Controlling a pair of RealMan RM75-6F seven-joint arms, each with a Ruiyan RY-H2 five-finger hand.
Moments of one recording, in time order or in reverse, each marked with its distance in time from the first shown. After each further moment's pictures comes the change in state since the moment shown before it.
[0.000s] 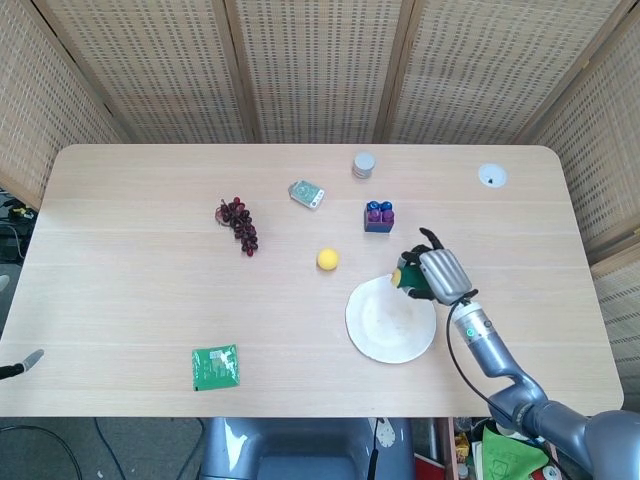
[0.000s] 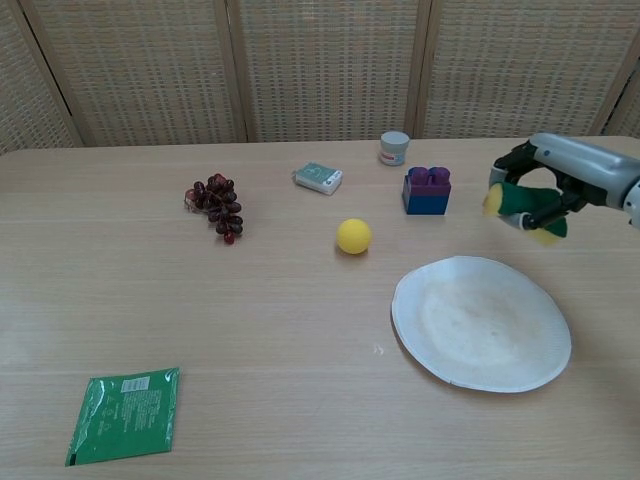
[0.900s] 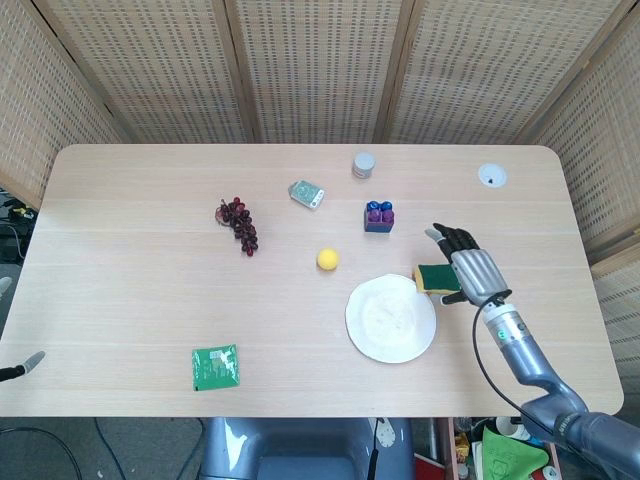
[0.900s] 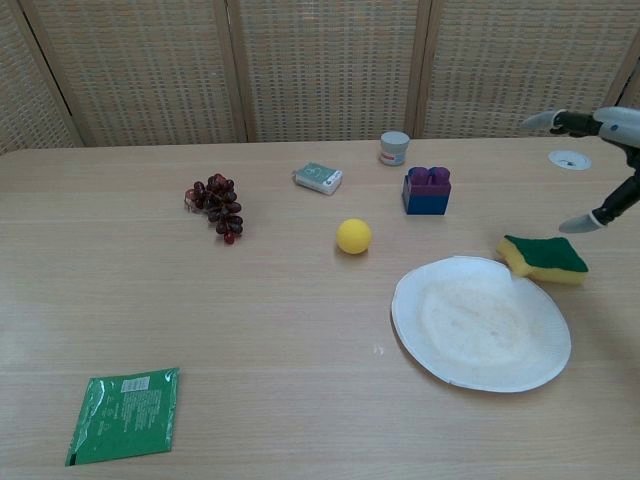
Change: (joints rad) left arm 0.008 -0.002 0.009 0.003 0.025 0.021 0.003; right arm -0.091 0.258 0.005 -0.355 0.056 0.040 -0.156
